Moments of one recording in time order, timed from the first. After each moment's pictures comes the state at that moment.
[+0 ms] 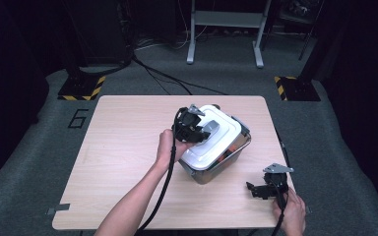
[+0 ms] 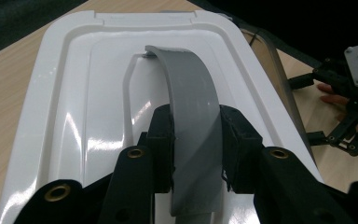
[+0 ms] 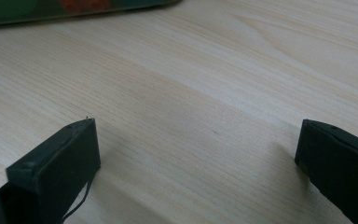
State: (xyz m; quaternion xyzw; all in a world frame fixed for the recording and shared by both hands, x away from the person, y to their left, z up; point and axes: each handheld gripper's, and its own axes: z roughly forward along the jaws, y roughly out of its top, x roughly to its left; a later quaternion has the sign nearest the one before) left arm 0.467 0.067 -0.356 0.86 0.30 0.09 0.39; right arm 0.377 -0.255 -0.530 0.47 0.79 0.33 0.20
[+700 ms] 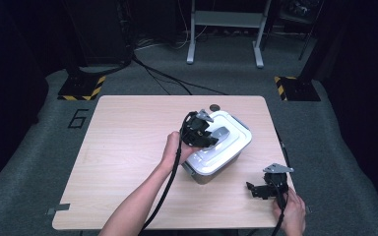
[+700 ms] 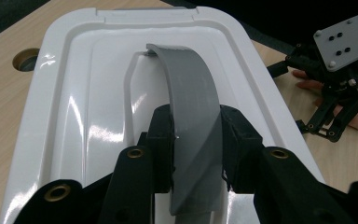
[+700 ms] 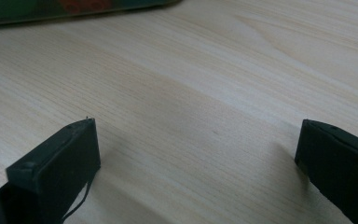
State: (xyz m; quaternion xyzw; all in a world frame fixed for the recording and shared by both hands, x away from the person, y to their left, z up) left arm 0.468 0.047 -0.368 0.89 0.24 0.07 0.39; right arm 0.377 -0.255 -0.530 0.47 0.79 0.33 0.20
